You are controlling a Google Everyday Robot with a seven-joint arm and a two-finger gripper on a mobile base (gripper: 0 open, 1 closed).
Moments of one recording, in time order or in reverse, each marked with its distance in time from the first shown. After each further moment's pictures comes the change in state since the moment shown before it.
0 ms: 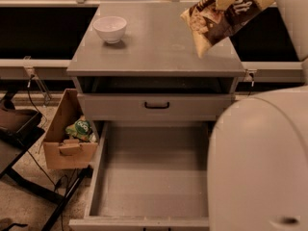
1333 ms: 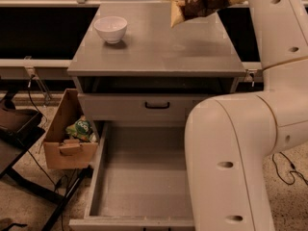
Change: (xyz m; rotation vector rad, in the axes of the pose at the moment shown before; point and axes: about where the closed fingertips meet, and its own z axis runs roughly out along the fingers) arm -0.049 -0.092 0.039 0.238 -0.309 0.290
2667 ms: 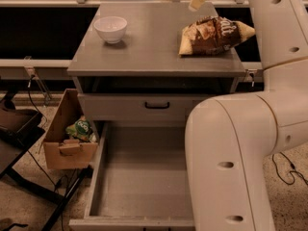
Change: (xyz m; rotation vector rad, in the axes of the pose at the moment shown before) arm 0.000 0.000 0.000 0.000 0.000 0.001
